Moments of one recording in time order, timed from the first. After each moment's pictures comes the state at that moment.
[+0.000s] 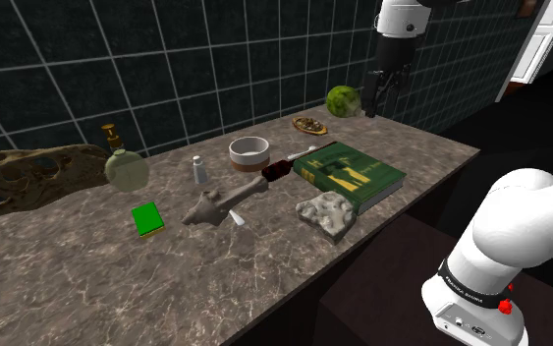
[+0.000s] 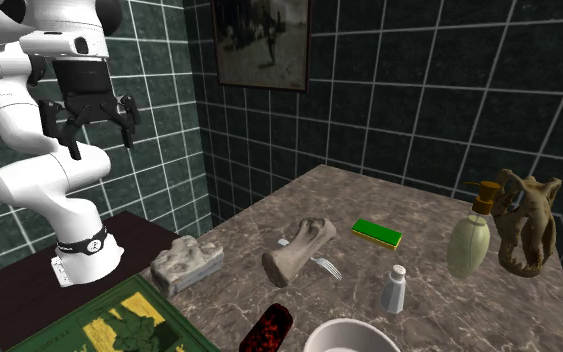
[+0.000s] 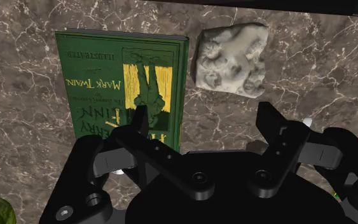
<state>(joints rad) -0.02 -0.78 0.02 -2.31 -0.03 1.56 0.03</state>
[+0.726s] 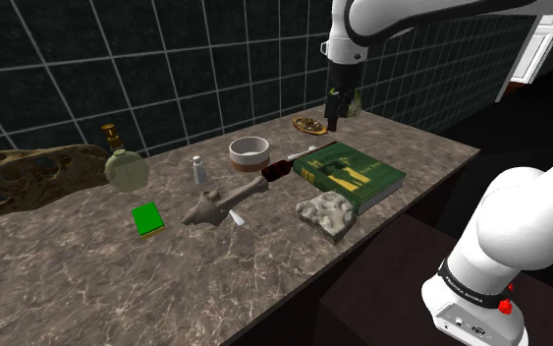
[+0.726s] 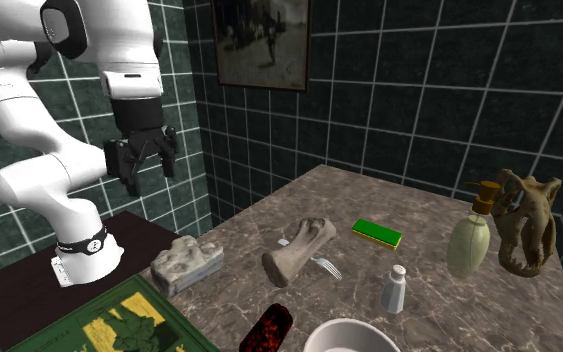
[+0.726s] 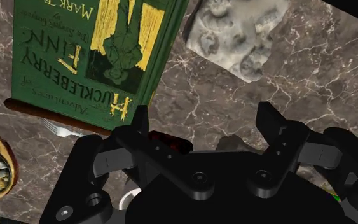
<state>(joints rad) 0.07 -0.49 -0.01 -2.25 -0.05 1.79 -0.20</state>
